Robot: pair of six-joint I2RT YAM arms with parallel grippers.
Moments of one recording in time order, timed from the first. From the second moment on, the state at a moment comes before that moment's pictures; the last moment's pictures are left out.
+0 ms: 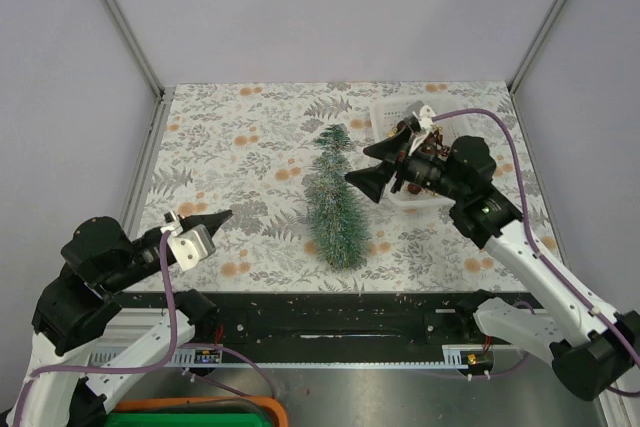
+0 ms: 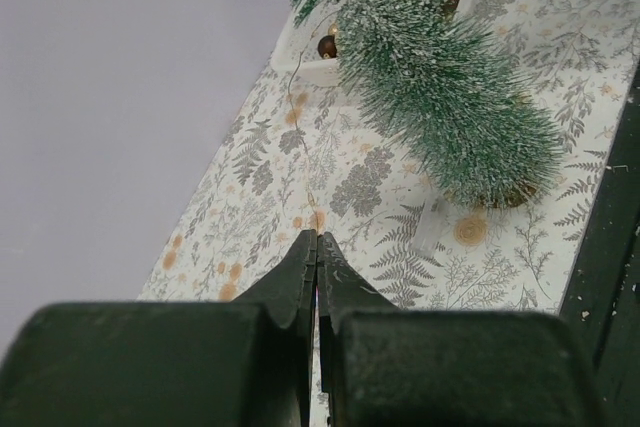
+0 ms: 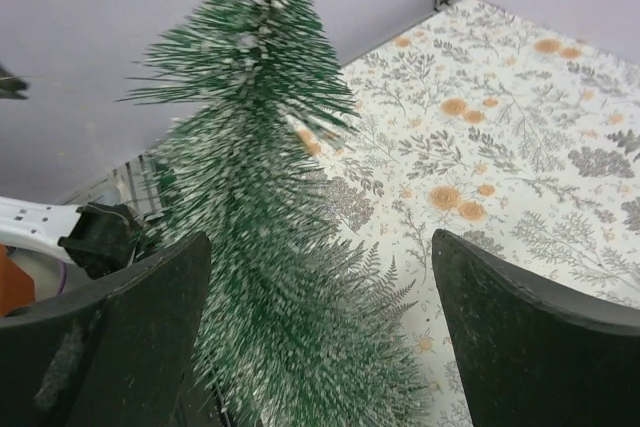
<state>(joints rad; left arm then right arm) -0.61 0.46 1.16 -0.85 0.33 0.60 0.53 0.94 0.94 0.05 -0.56 0.27</state>
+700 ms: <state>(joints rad) -0.61 0.46 1.21 -0.90 0.47 0.73 0.68 1.10 0.94 0.28 -0.48 0.29</state>
